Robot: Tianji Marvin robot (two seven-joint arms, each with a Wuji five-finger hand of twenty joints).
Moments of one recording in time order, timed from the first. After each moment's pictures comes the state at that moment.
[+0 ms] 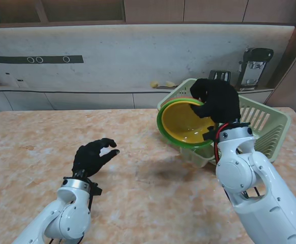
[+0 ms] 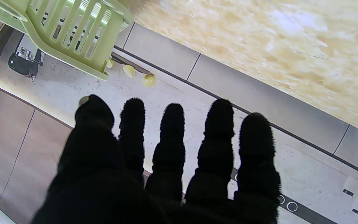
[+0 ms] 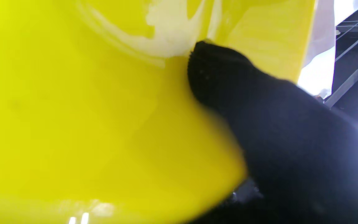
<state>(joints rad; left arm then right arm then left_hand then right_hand) 1.73 -1.16 -1.22 -1.82 0.74 0.20 0.34 -1.46 -1.17 1.27 -1.93 -0.75 0.08 -0.34 1.01 -0.16 -0.03 -0.10 0.63 -0.03 0.60 0.63 0.79 0.14 0.35 0.51 0.68 0.33 0.54 0.65 0.32 0.41 1.17 0.60 0.74 -1.12 1.10 0.00 1.01 -0.14 0.90 1.27 1.19 -0.10 1.10 1.12 1.32 -0.23 1.60 0.72 1.14 -0.09 1.76 0.56</state>
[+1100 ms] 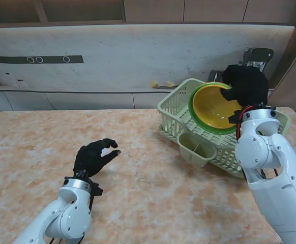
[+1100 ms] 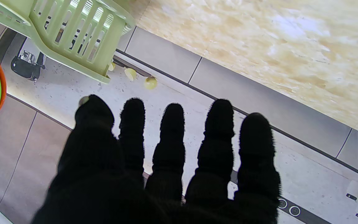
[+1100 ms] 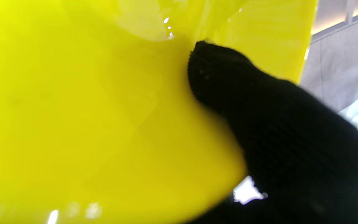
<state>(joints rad) 1.73 -1.16 -1.21 -1.81 0.74 0.19 0.33 -1.35 -1.15 1.39 -1.79 -0.78 0.17 -0.30 1.01 -0.16 -0.03 -0.10 0.63 -0.03 0.60 0.63 0.79 0.14 0.35 0.51 0.68 0.33 0.54 0.65 0.32 0.41 1.17 0.60 0.74 -1.12 1.10 0.00 1.01 -0.15 0.90 1.27 1.19 -0.10 1.10 1.12 1.32 -0.23 1.59 0.72 1.14 -0.09 1.76 0.56</state>
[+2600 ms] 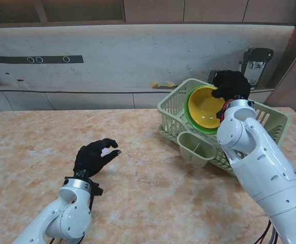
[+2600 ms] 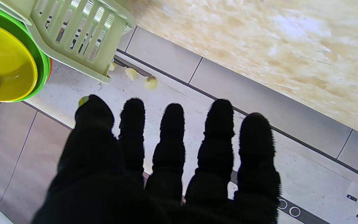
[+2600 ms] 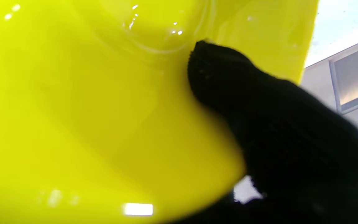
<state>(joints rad) 1.73 -1.16 -1.21 -1.81 0.73 0.19 0.33 -1.10 -1.18 1.20 -1.44 -0.68 0.36 -0.31 1.01 -0.16 -0.03 -0.10 0.63 -0.03 0.60 0.63 0.79 0.14 0.35 0.51 0.68 0.33 0.54 0.65 0.32 0.41 1.17 0.60 0.74 -1.12 1.10 0.00 1.01 -0.15 0.90 1.27 1.19 -0.11 1.10 1.12 1.32 -0.23 1.58 0.72 1.14 -0.09 1.76 0.56</state>
